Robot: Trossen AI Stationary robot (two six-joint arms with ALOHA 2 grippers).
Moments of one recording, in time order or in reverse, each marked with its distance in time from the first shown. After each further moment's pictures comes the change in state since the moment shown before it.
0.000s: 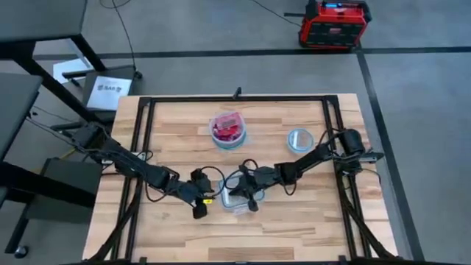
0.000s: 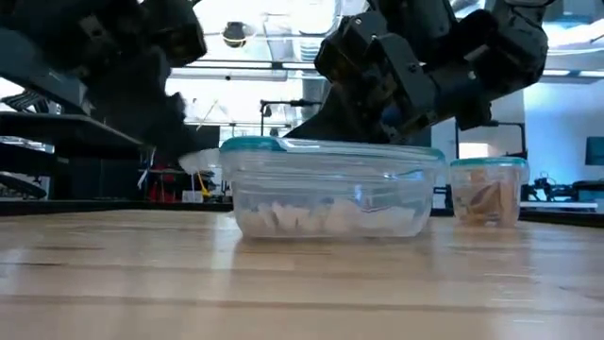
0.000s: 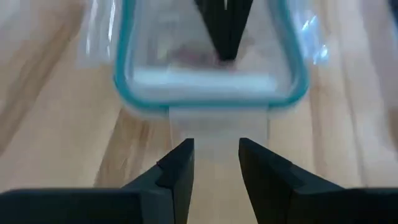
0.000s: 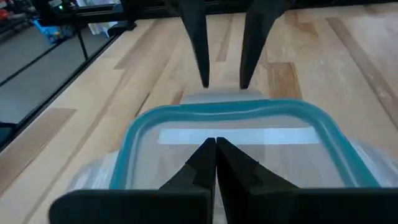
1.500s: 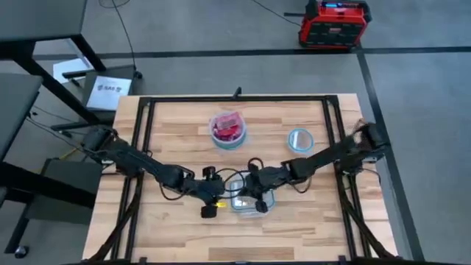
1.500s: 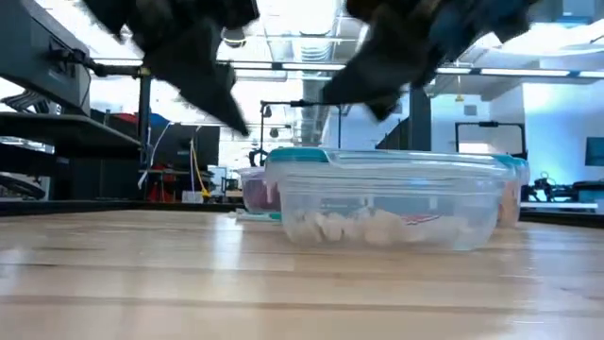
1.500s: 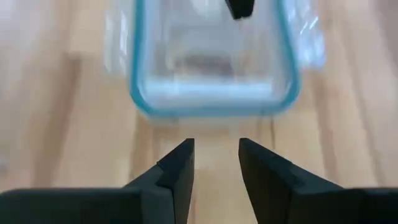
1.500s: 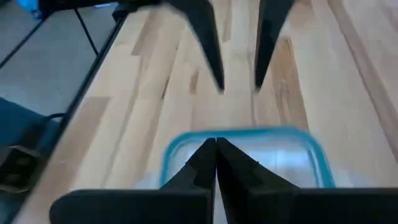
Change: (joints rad) left arm 0.081 0.089 0.306 -0.312 0.053 0.247; right arm 0.095 -0.346 0.054 -0.612 0.082 0.167
